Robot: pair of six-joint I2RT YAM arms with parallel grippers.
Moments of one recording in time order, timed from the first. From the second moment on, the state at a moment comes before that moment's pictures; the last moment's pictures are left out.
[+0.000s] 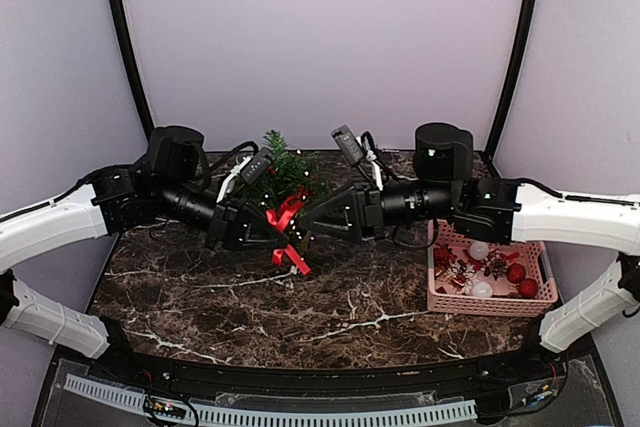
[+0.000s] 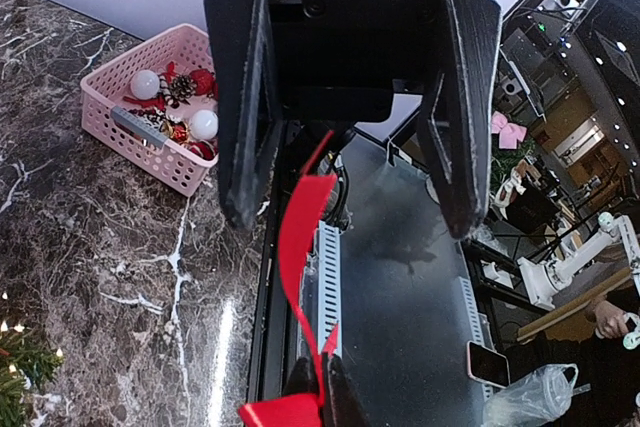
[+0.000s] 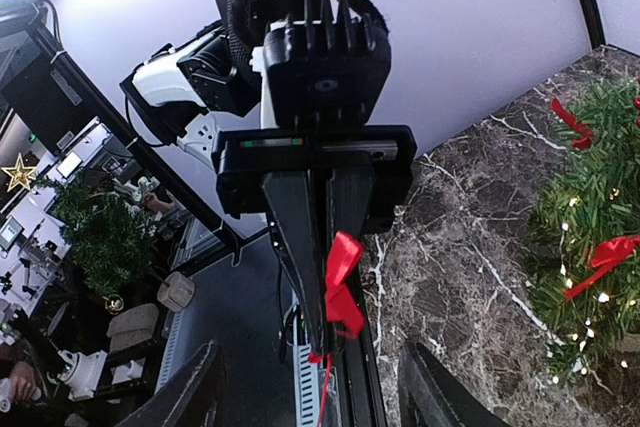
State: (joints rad) left arm -0.81 1.19 1.03 -0.33 0.88 -0.22; right arm 1.03 1.34 1.07 0.10 -0.60 0.47
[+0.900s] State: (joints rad) left arm -0.81 1.16 0.97 -0.31 0.75 -0.17; right arm 1.03 1.41 1.00 0.33 -0.55 0.56
